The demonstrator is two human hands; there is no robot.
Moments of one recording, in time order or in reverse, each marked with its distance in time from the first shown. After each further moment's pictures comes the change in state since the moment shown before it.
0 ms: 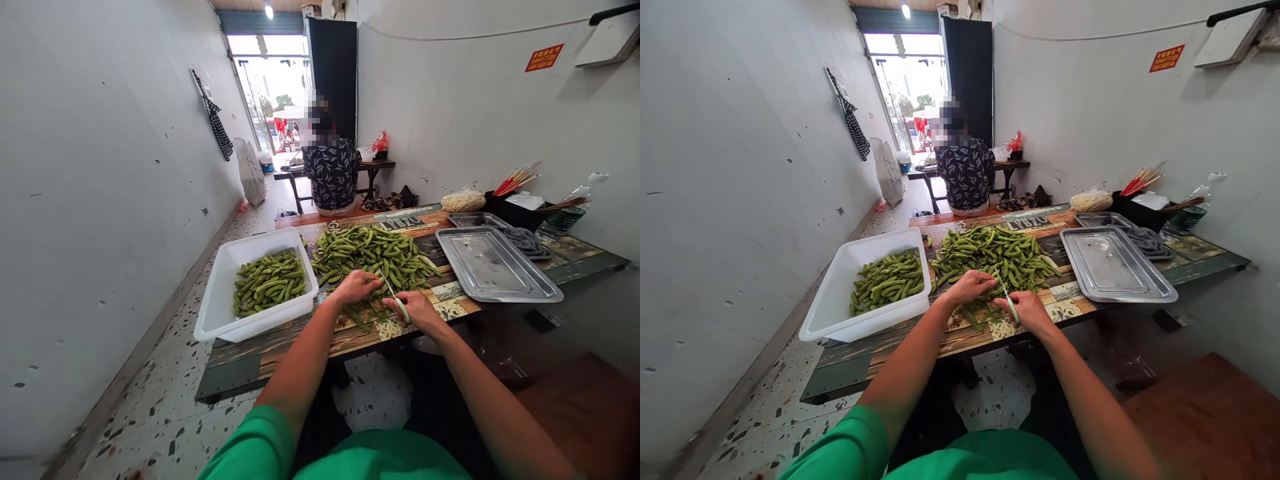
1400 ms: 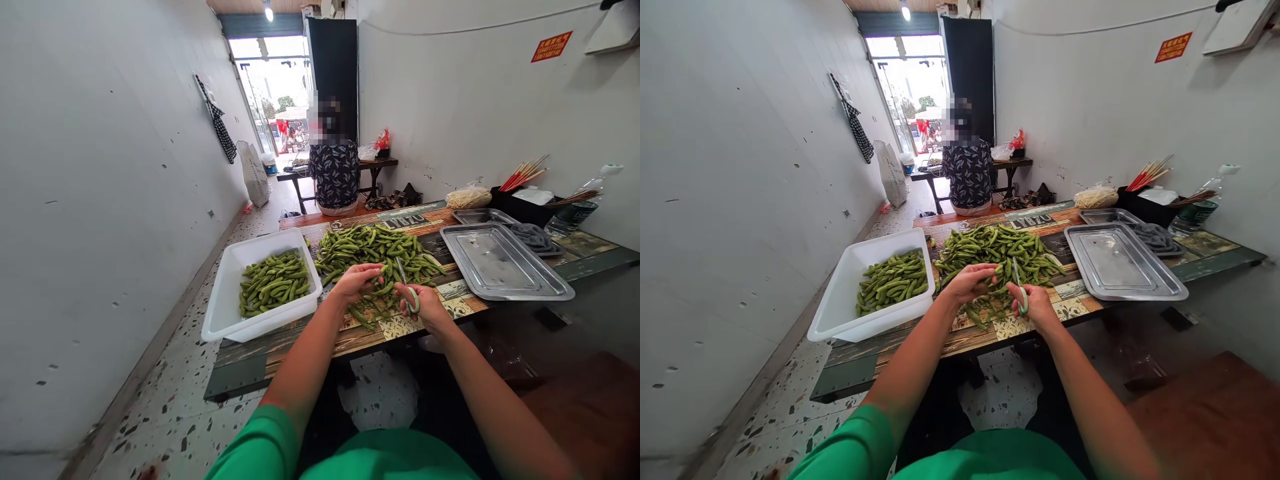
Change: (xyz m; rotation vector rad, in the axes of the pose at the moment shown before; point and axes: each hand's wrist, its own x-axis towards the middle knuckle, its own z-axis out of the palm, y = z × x) left_hand 0.000 0.010 -0.002 -0.992 0.041 -0.351; right_hand 0.002 -0.007 0.004 0.395 0.155 0.126
